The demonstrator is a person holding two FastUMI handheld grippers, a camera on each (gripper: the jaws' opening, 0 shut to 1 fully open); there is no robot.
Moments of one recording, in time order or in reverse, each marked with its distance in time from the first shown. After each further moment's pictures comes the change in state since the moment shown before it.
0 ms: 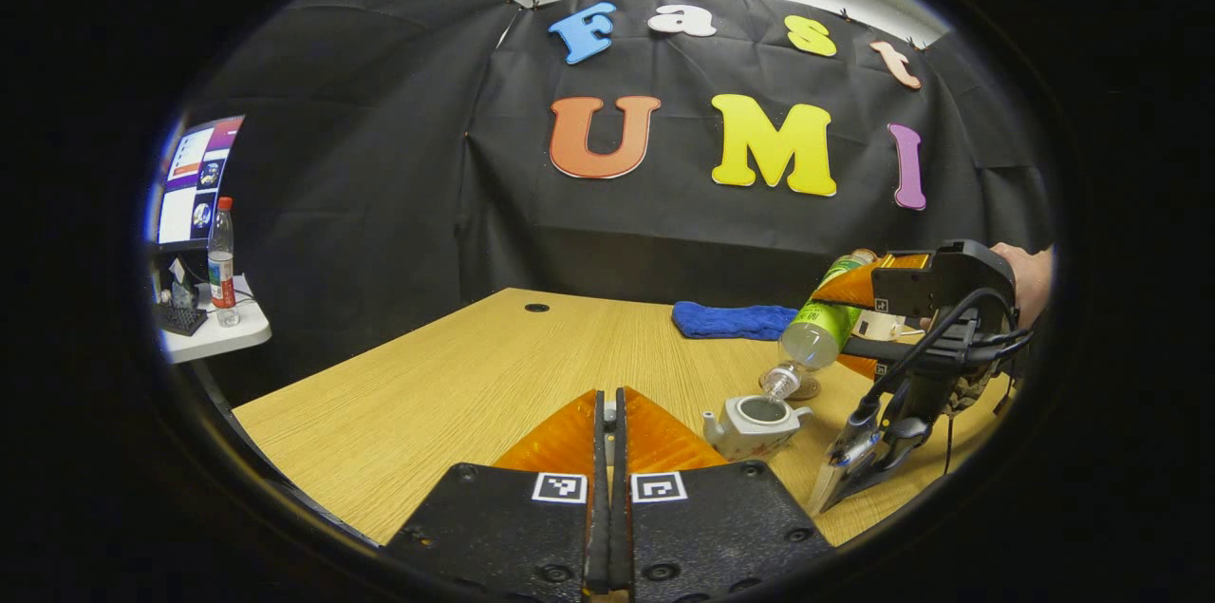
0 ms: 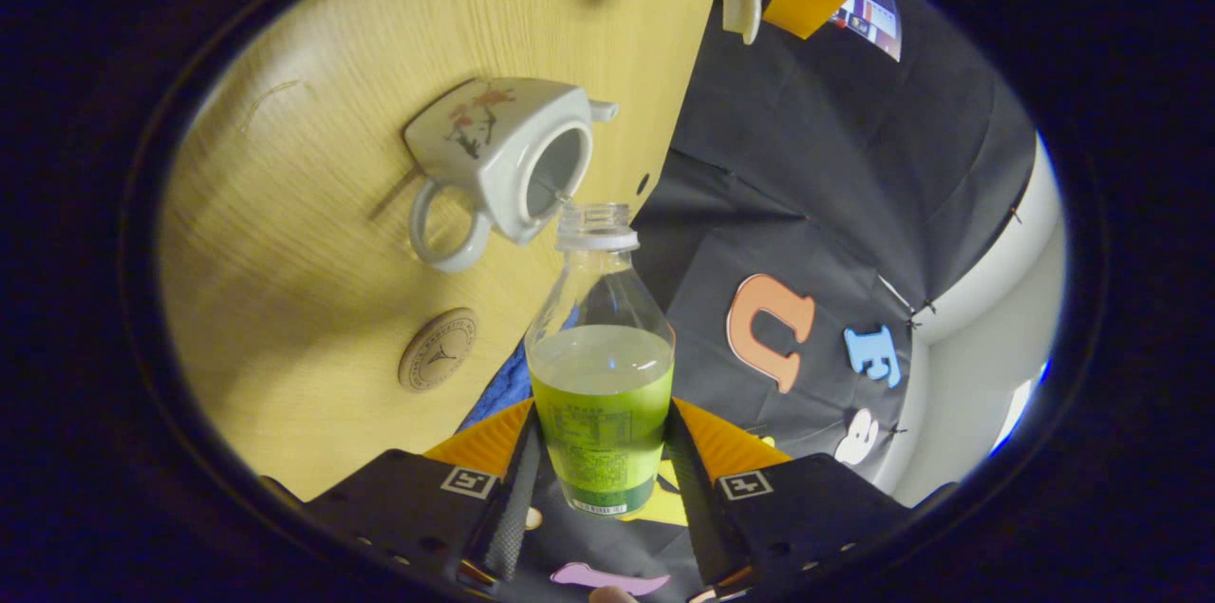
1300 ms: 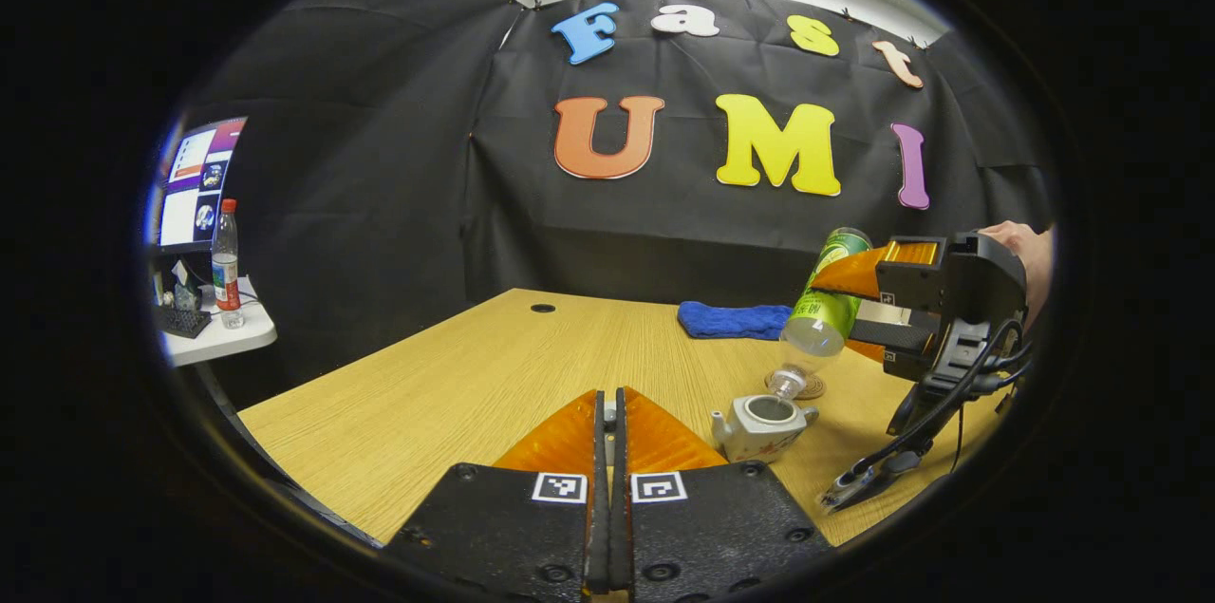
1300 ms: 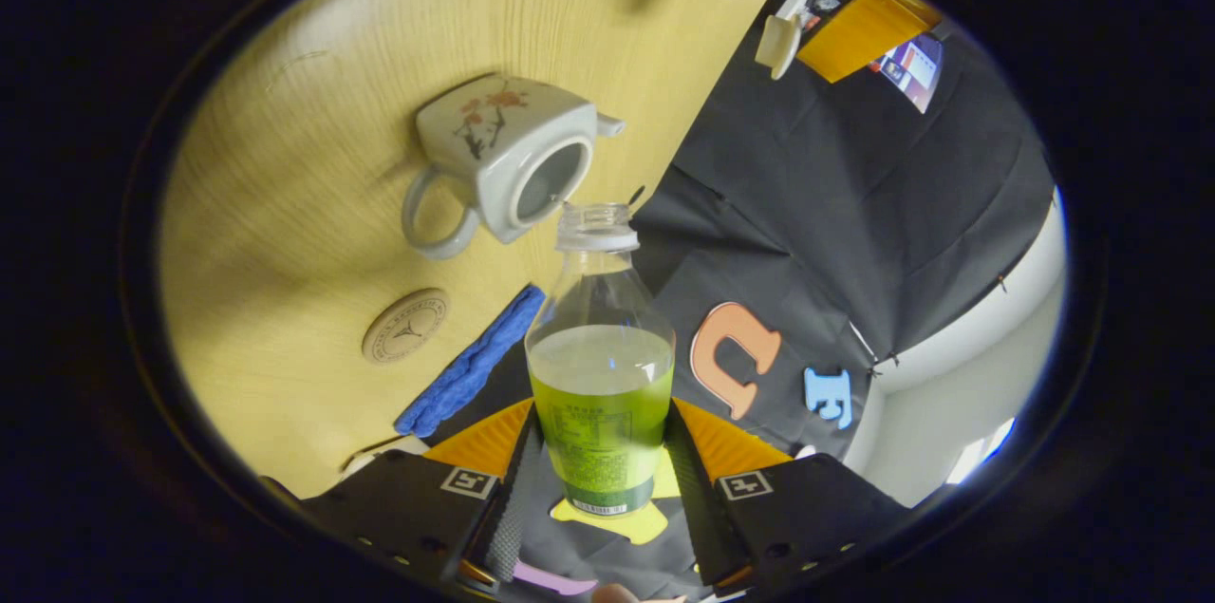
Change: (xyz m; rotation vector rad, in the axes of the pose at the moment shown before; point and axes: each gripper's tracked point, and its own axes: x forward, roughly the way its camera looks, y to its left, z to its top) left arm -0.002 0.006 0.002 0.008 -0.001 0.010; right arm 0.001 -0.020 0.005 -0.169 -0.015 -0.080
